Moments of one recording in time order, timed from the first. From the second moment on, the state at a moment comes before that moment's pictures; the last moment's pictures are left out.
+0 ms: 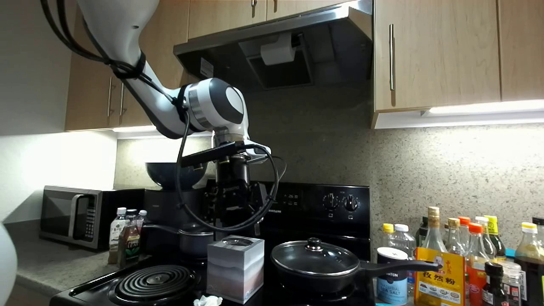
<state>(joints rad) -0.04 -0.36 0.03 -2.46 -0.24 1.92 0.14</state>
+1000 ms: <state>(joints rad) 0.03 -0.23 0.01 -2.48 0.05 1.97 0.02</state>
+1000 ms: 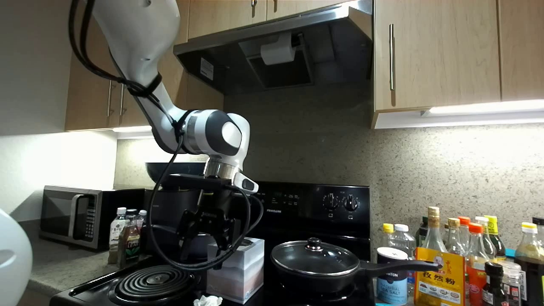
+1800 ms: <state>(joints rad) 0.02 -0.16 0.02 -2.57 -0.02 2.30 0.18</state>
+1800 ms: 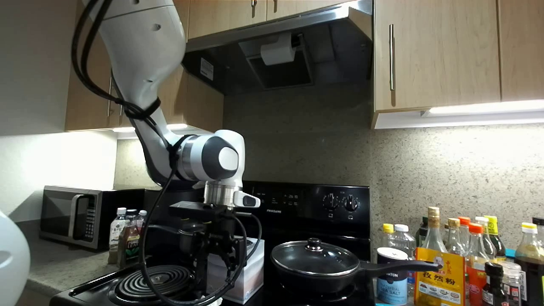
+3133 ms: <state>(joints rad) 0.05 -0.04 0.05 -2.50 -0.03 2.23 0.18</state>
